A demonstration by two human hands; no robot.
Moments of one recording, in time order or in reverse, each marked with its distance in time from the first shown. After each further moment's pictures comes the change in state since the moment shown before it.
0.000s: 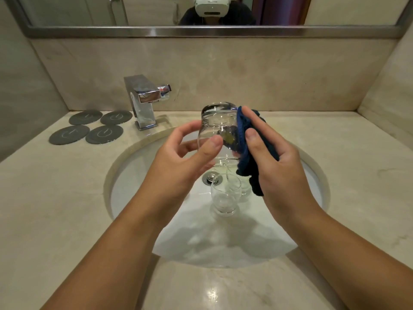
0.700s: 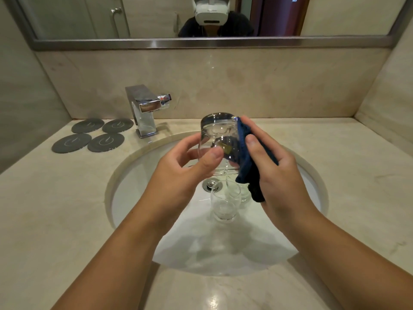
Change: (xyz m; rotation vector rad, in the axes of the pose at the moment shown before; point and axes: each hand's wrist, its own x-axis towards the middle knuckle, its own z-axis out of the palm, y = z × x) left_hand -0.001 0.000 -0.001 0.112 -0.065 0.038; right_hand 0.005 0.000 -0.002 0.122 -0.006 0.095
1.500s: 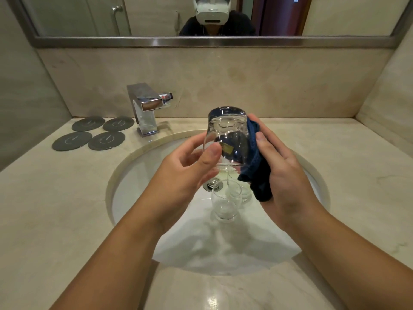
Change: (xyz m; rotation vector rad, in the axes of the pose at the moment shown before) left_hand 0.003 -0.001 -0.001 -0.044 -0.055 -0.036; right_hand 0.003 -0.003 -0.002 0.210 -0.021 0.093
